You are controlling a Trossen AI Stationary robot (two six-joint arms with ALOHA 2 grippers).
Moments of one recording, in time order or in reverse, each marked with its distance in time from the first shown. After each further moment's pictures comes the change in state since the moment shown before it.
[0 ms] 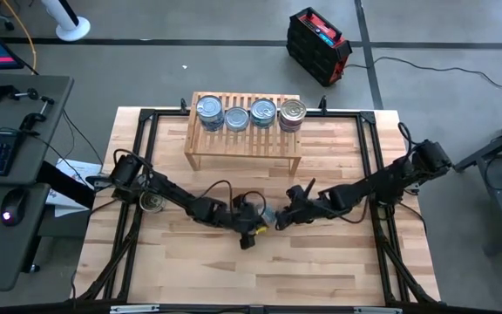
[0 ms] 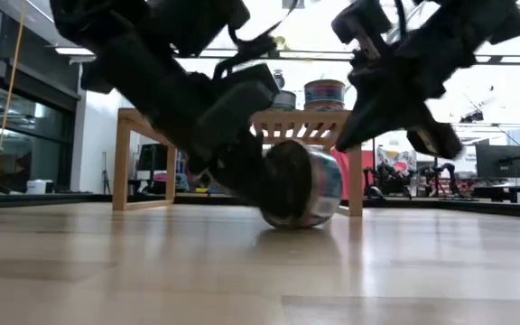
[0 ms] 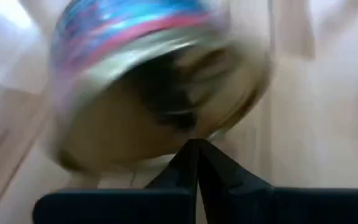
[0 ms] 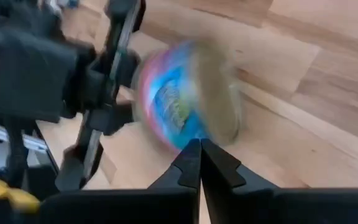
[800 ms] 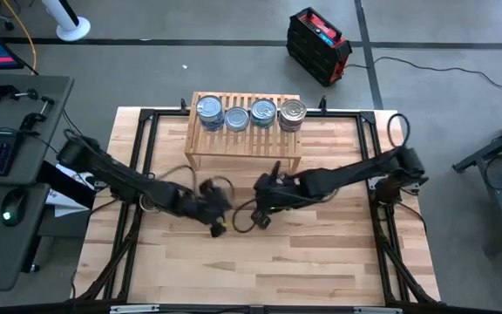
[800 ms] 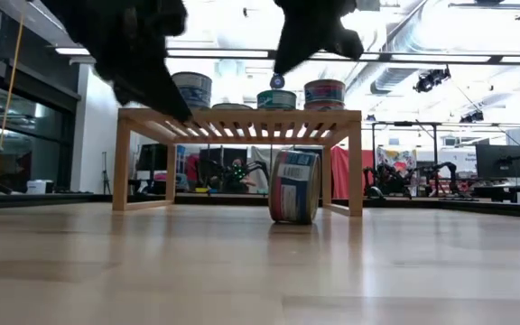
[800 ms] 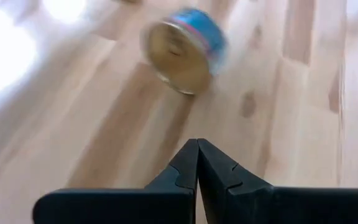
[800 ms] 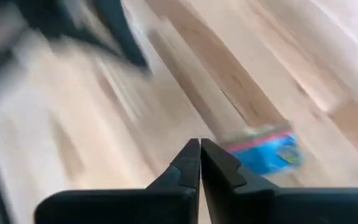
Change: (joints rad) left arm -0.052 -0.540 -0.161 -0.475 -0.133 -0.139; right arm -0.087 0.264 0.802 -0.802 0.016 -0.611
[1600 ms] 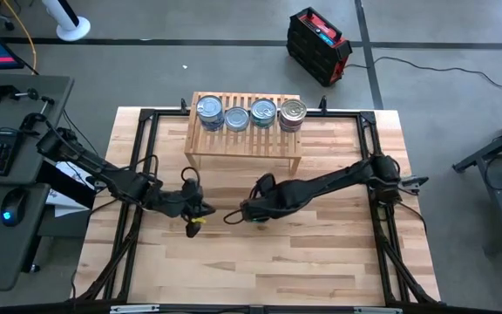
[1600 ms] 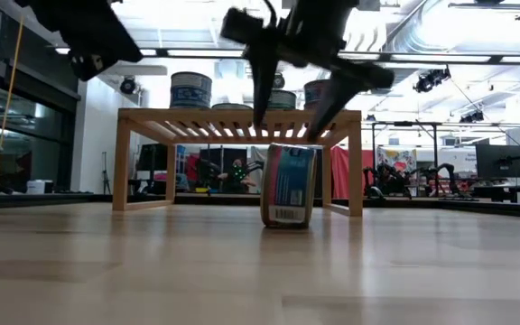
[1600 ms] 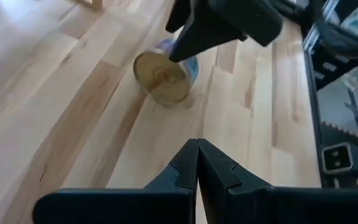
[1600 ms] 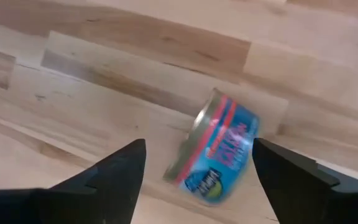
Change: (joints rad) left arm -0.079 -0.331 -0.117 -0.038 0.086 -0.106; right arm 0.008 0.208 0.117 -0.169 0.041 0.724
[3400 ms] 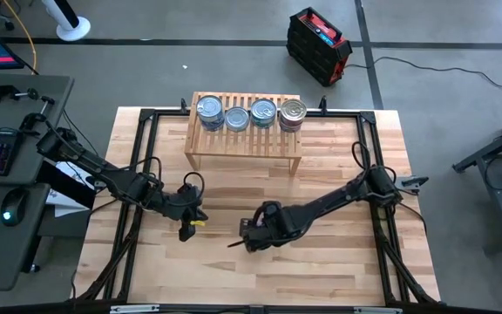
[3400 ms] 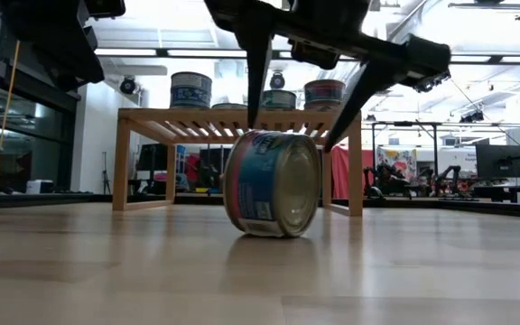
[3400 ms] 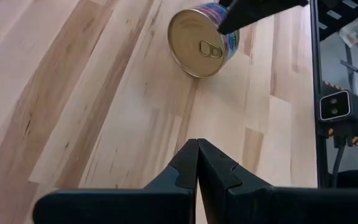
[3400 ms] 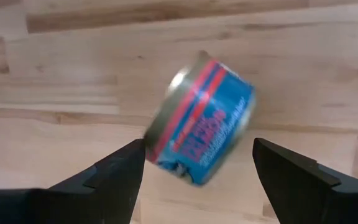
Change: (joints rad) left arm 0.000 0.000 0.000 -0.134 0.148 -0.035; right arm 0.147 0.083 0.053 0.029 -0.046 0.463
